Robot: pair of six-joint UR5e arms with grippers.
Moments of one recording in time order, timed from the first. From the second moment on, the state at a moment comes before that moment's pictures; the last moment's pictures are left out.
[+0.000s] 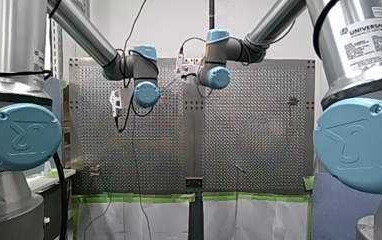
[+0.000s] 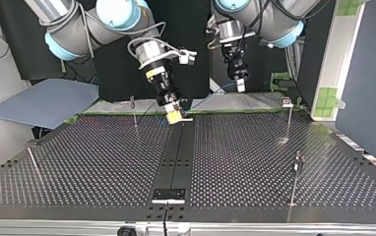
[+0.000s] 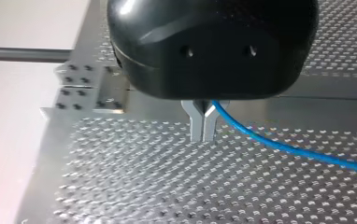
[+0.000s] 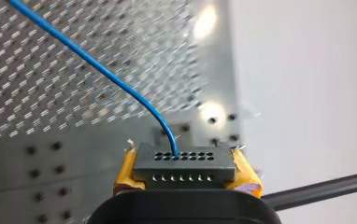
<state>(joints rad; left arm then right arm) -0.57 -1.60 -2.09 -2.53 -2.36 -1.62 2.34 -1.30 1.63 -0.58 1.55 1.65</state>
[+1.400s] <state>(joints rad) -0.26 -1.47 -1.91 -2.73 -2.13 -1.75 2.36 -1.29 1.51 -0.42 1.42 1.70</state>
